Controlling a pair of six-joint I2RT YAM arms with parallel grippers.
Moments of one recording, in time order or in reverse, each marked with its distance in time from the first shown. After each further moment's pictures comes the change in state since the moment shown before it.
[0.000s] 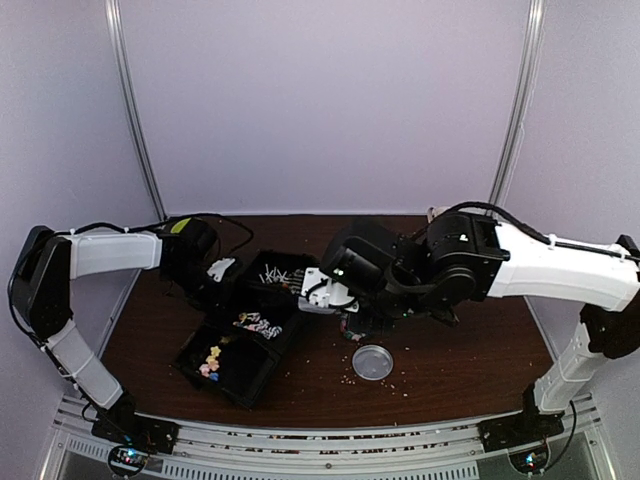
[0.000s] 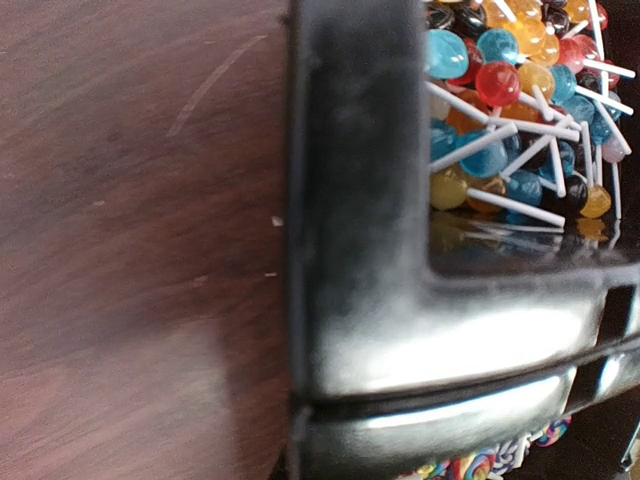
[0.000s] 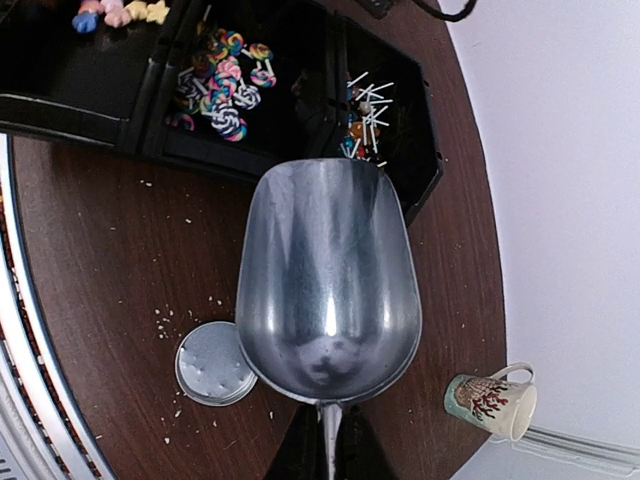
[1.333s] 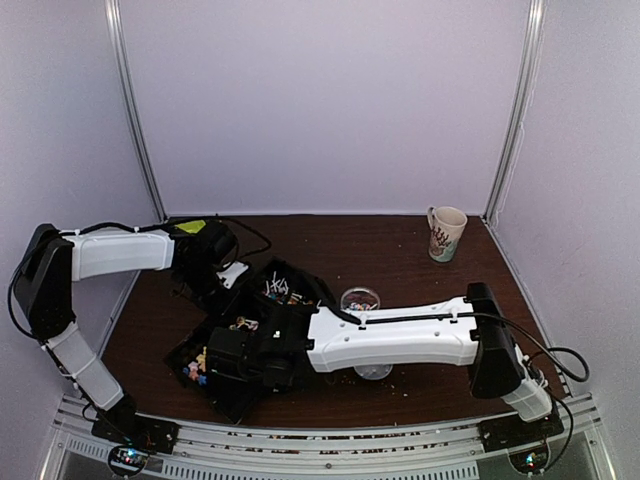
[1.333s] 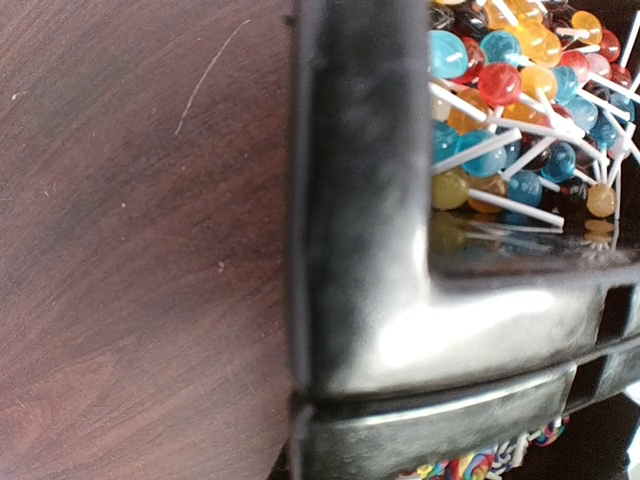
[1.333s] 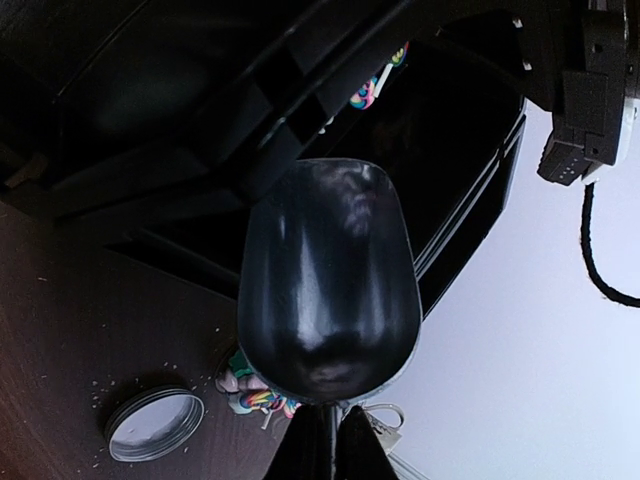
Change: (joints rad) left arm -0.127 0.015 0.063 -0.104 -0.265 0.085; right arm 0.105 0.695 0.480 -0.139 0.309 -0.274
